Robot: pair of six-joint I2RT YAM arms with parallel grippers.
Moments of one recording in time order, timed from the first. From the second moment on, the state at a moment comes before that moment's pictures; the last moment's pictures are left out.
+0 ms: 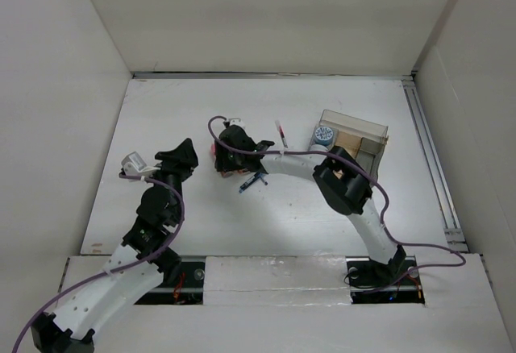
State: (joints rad) left arm -0.63 0.46 0.37 0.22 -0.79 -0.77; right arm 0.92 2.26 1.71 -0.19 0.14 0.65
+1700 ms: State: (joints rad) left arm -0.63 0.84 0.50 0.30 -0.36 -0.56; right arm 0.42 1.33 0.74 -0.15 0.58 0.98
